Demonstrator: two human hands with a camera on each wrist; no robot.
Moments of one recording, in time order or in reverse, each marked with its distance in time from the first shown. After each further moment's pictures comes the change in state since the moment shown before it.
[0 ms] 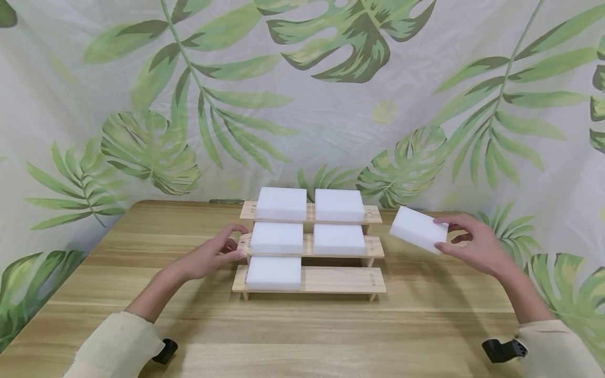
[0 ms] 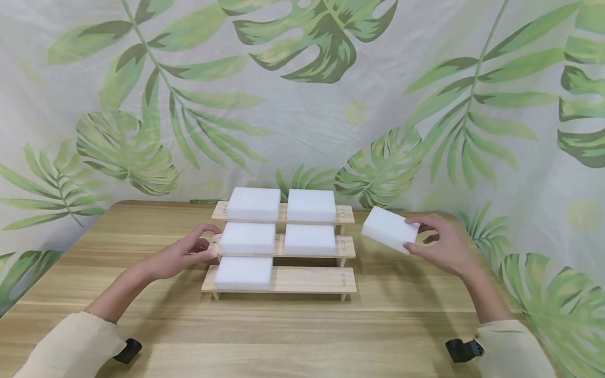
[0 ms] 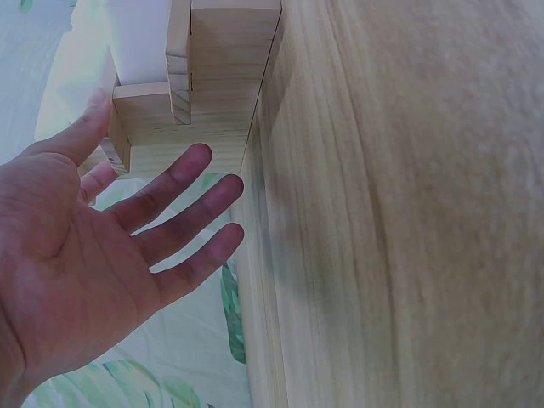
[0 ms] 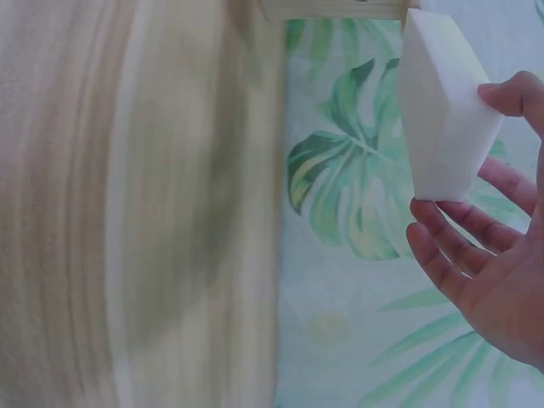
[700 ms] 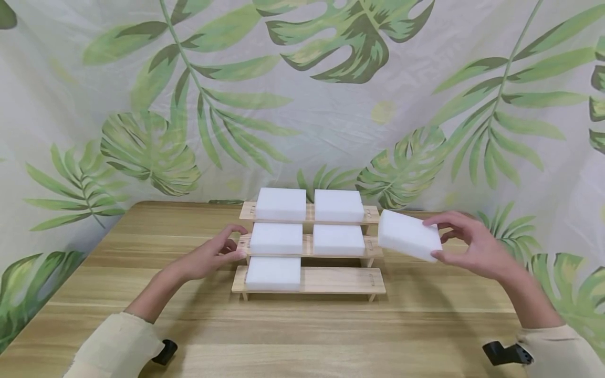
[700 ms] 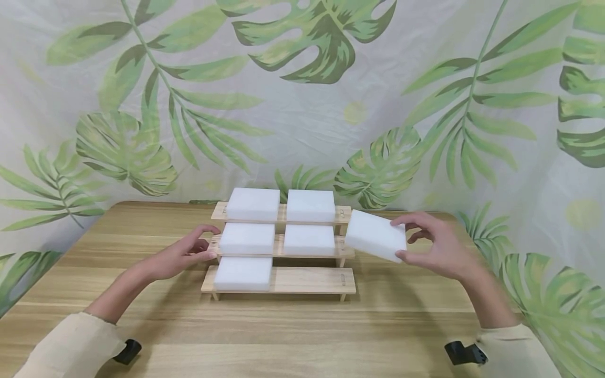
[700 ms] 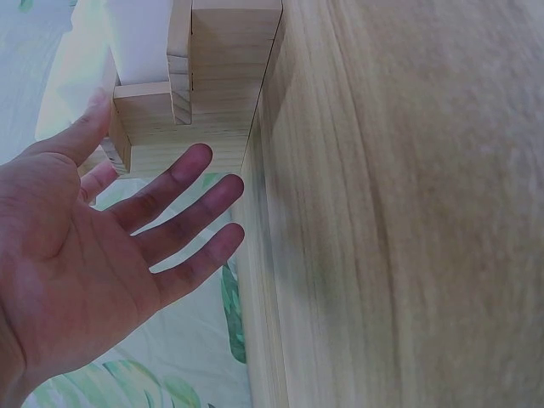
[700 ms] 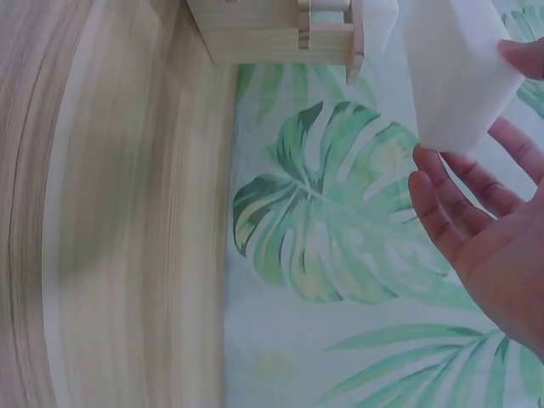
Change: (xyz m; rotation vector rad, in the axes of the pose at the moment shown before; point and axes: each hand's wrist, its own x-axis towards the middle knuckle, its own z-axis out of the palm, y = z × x) left_hand 0.000 -0.002 0.000 0.016 -0.001 -0.017; right_hand 0.002 -0.043 -0.003 0.203 -0.105 -0.265
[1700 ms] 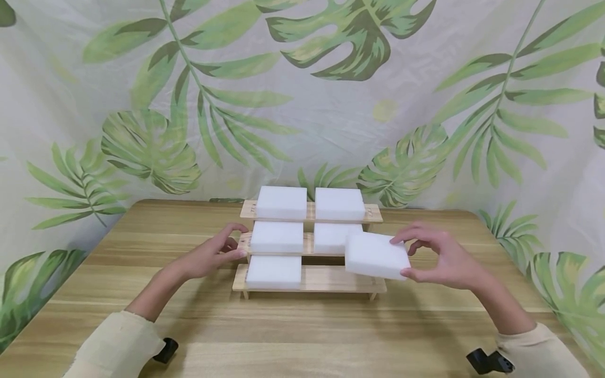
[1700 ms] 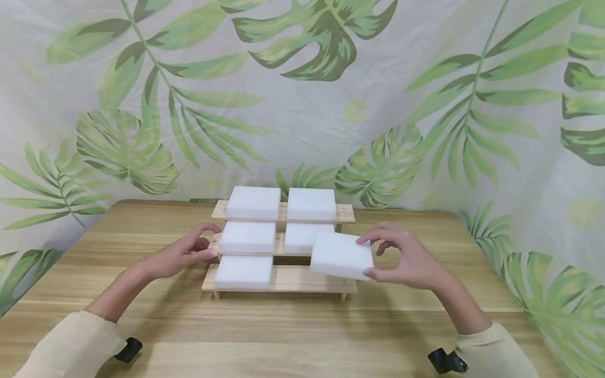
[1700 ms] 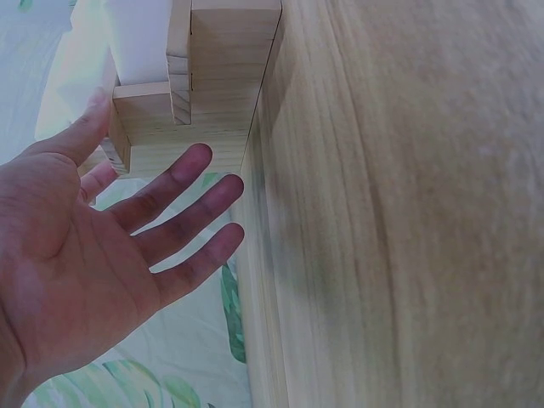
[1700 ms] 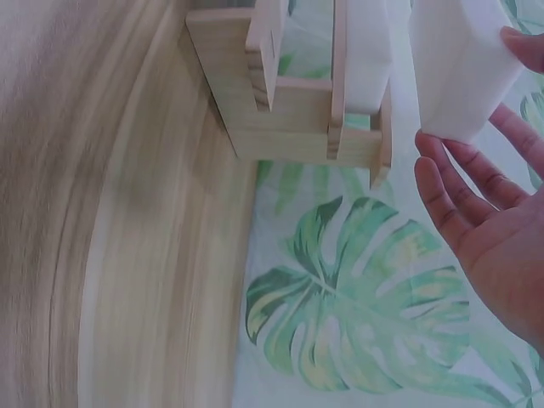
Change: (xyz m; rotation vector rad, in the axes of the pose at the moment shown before) left_hand 0.000 -0.001 0.001 0.002 0.008 0.006; right_hand 0.011 -0.013 0.045 0.051 -0.128 -0.087
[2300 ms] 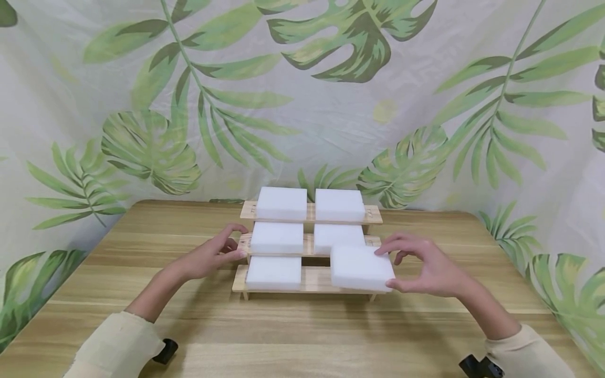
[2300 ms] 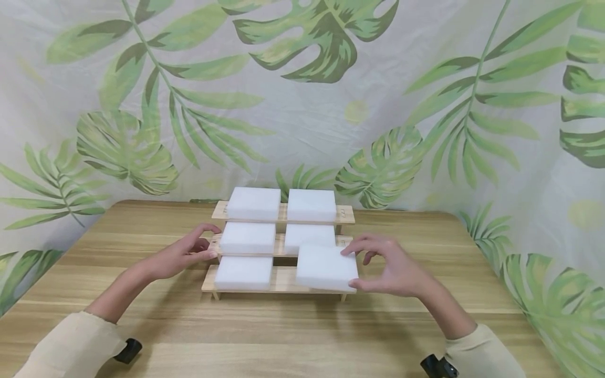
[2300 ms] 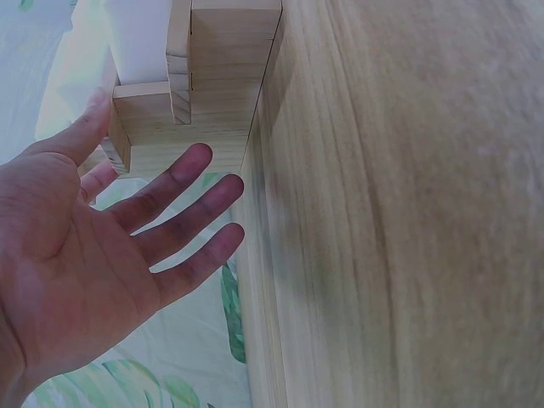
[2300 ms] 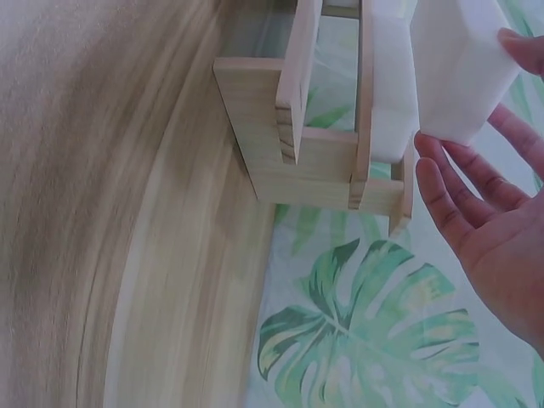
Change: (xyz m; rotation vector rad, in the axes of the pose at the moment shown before) left_hand 0.000 0.000 0.000 -0.009 -0.007 0.010; right_hand 0.006 -0.005 0.022 -0.016 -0.059 0.023
